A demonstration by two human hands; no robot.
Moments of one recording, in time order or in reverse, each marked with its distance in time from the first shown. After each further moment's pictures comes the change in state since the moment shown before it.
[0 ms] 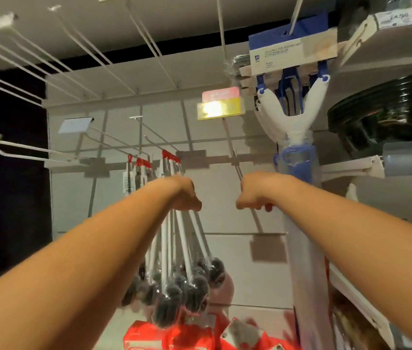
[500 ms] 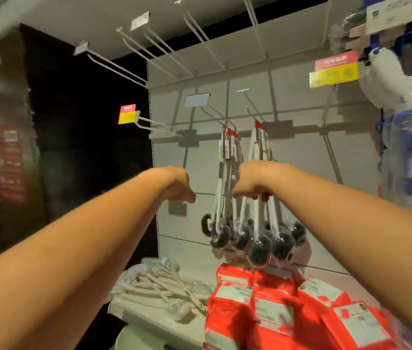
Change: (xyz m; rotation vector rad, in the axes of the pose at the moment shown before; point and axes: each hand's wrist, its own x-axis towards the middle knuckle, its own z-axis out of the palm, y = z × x) left_hand -0.172 -0.184 0.006 0.096 -0.106 -0.329; right_hand -0.088 -0.214 0.010 0.081 -0.049 -0.318
